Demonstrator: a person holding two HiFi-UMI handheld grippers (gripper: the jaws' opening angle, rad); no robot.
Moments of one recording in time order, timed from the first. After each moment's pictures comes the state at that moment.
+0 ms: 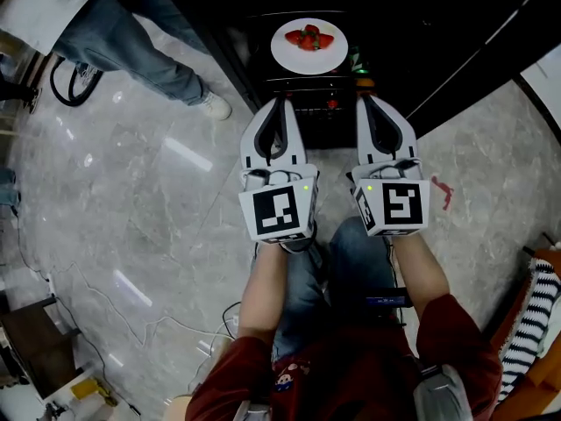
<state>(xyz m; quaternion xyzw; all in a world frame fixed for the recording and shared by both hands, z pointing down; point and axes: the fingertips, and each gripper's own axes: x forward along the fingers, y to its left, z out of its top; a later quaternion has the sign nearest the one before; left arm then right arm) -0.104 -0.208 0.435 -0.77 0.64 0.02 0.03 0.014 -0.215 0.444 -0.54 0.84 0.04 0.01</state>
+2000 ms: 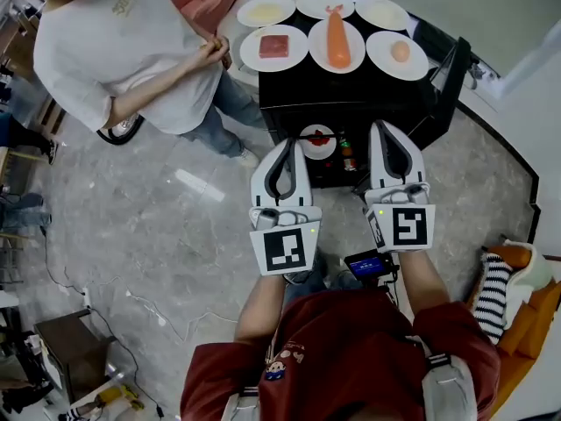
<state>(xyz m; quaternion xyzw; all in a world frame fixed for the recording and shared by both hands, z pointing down) -0.127 -0.162 -0.024 -0.79 0.61 0.02 0.05 0.004 -0.187 -0.030 -0.55 0.83 0.10 0.01</state>
